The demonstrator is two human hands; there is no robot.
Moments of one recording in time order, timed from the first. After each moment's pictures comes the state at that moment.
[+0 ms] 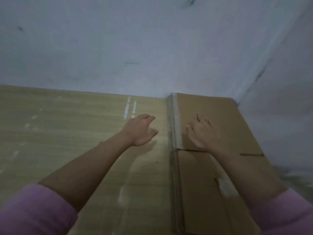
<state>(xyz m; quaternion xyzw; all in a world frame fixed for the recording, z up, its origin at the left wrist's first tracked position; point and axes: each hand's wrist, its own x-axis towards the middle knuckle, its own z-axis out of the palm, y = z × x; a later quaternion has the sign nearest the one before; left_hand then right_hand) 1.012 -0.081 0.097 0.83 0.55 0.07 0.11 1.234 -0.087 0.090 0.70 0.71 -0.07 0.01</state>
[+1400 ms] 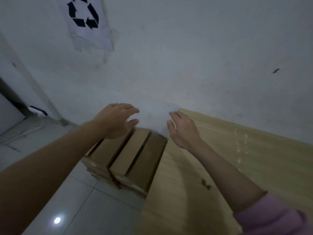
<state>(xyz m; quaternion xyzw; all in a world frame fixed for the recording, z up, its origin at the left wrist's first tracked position) 0.156 -0.061 0.155 0.76 0.65 -0.01 0.01 0.372 0.005 0.104 0.47 0.86 -0.11 -0.20</state>
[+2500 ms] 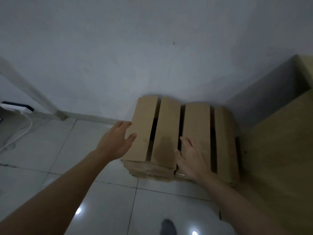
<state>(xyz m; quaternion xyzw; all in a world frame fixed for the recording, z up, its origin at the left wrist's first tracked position) -0.209 -0.023 -0.140 0.66 0.71 0.08 0.23 0.018 -0.040 -0.160 0.65 0.68 -0.33 -0.09</state>
